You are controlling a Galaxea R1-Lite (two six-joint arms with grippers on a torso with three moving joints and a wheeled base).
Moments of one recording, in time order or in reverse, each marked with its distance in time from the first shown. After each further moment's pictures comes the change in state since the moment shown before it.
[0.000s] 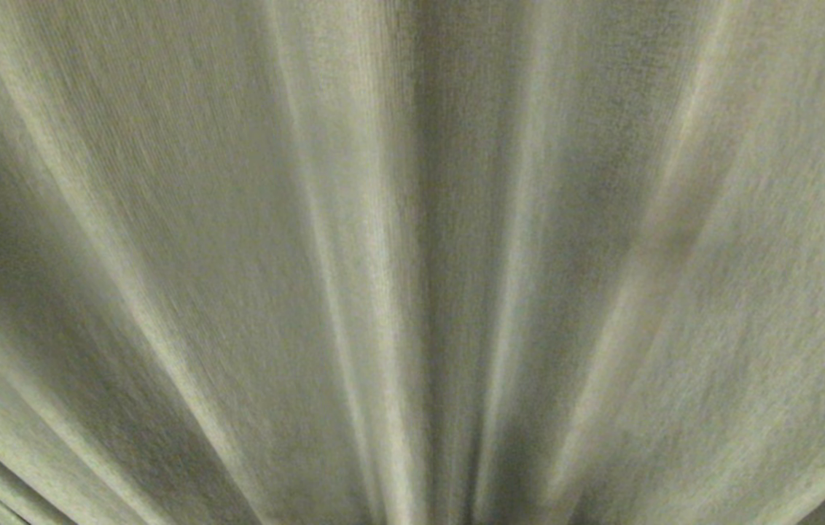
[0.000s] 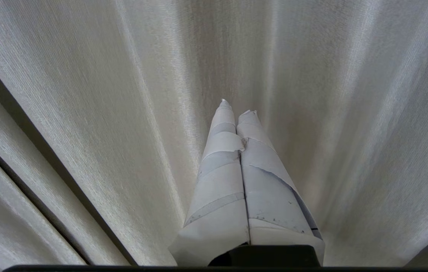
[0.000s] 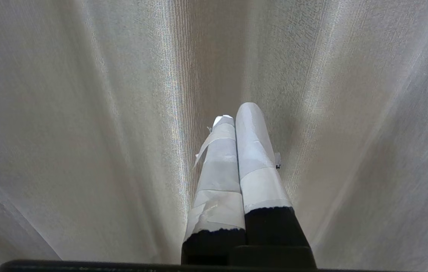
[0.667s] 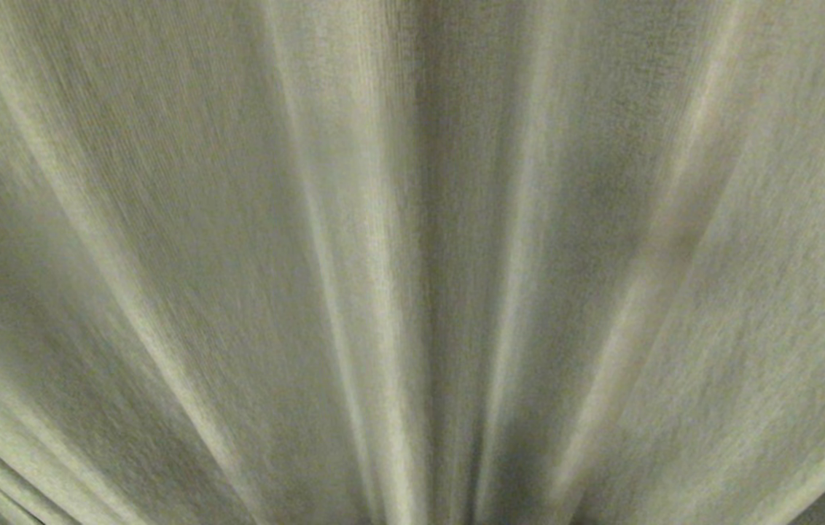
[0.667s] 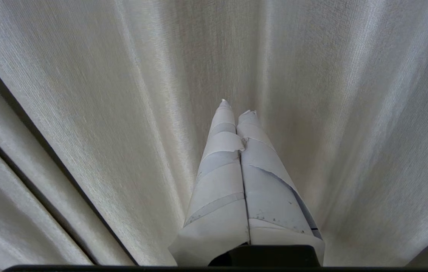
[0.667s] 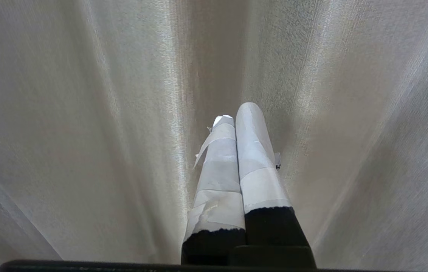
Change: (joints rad) left arm 0.000 0.000 0.000 0.000 0.000 0.000; right arm 0.000 0.000 0.000 0.000 0.001 -0.012
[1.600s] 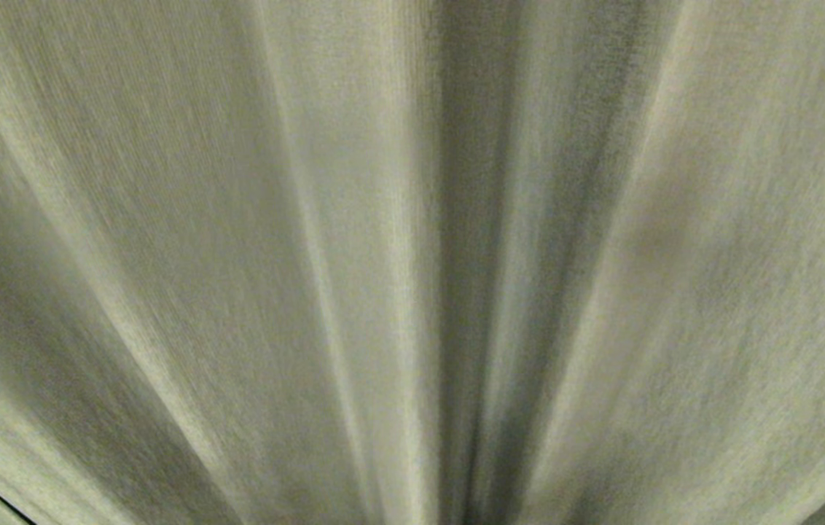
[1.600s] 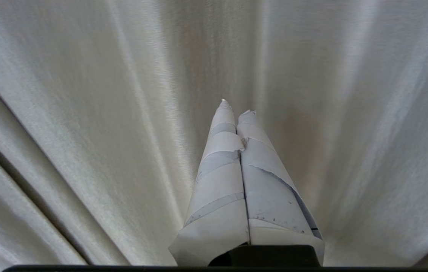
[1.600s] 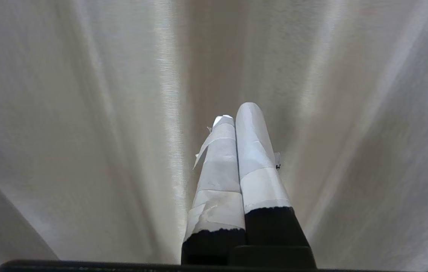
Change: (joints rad) left arm 0.000 0.000 0.000 0.000 0.001 0.000; right arm 0.000 0.001 0.000 0.000 -0.001 -0.005
